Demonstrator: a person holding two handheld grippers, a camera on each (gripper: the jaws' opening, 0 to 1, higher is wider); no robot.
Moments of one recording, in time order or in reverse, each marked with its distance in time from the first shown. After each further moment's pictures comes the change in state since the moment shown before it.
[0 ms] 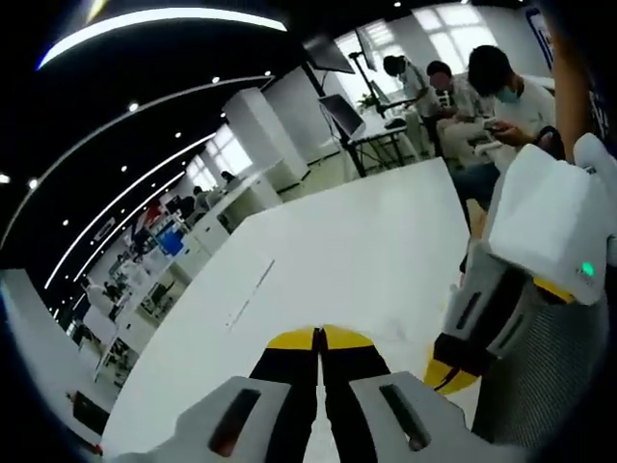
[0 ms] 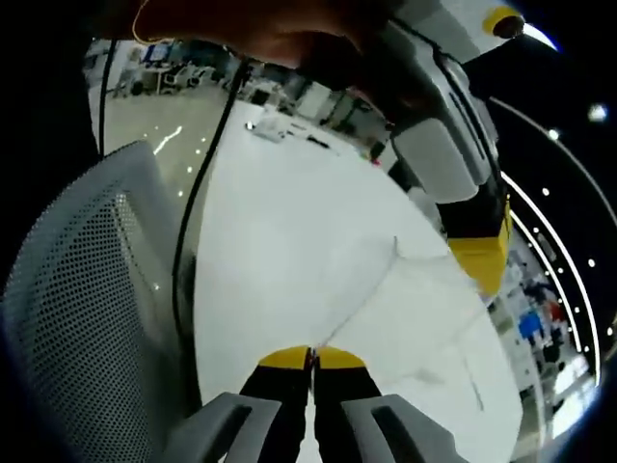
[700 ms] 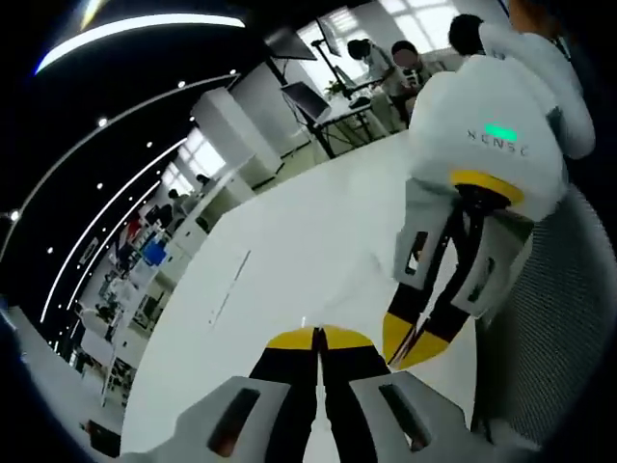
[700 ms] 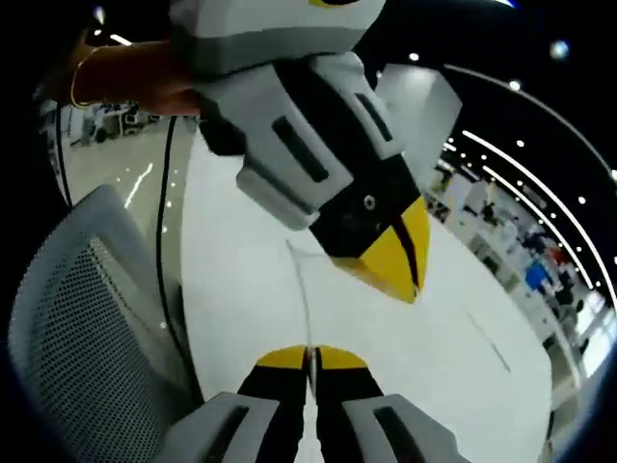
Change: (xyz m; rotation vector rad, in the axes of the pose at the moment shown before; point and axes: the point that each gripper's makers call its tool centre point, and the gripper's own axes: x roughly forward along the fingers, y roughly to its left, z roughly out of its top) left arm 0.010 -0.046 -0.051 0.124 0.073 -0.115; right arm 0.007 -0.006 -0.005 0.232 -0.025 -0.014
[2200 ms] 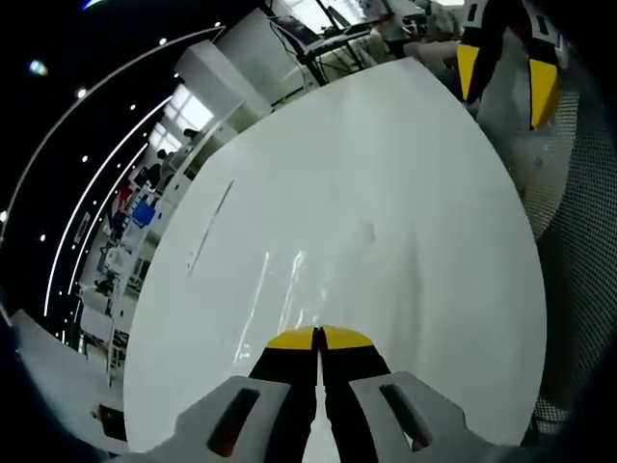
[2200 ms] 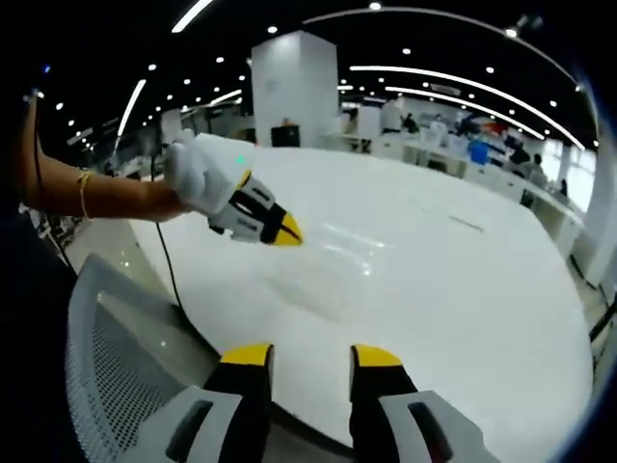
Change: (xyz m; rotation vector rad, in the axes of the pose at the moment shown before) left arm 0.070 0.024 -0.098 0.017 0.231 0.001; right arm -0.082 -0.011 -0.073 0.573 0.049 -0.143
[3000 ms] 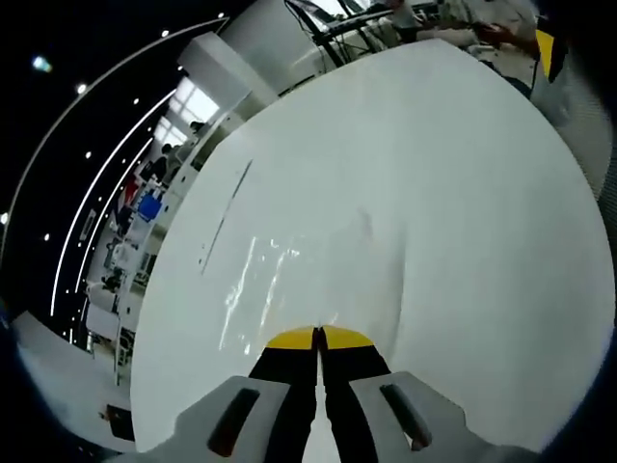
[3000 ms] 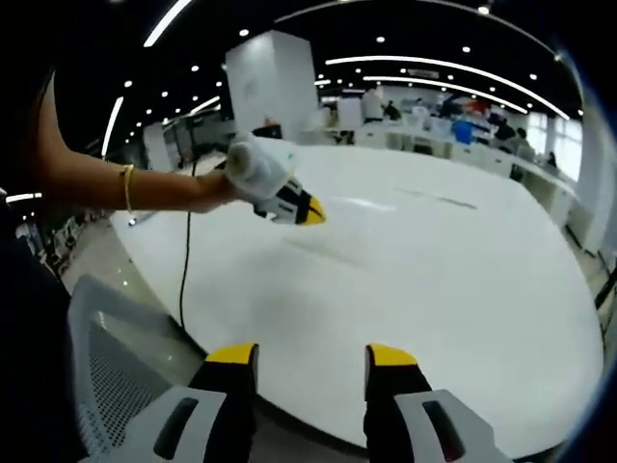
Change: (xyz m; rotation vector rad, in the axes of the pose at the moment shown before) left arm 0.069 0.063 -0.009 0.009 0.042 0.041; right arm 0.005 -0.011 -0.004 0.093 0.008 -0.024
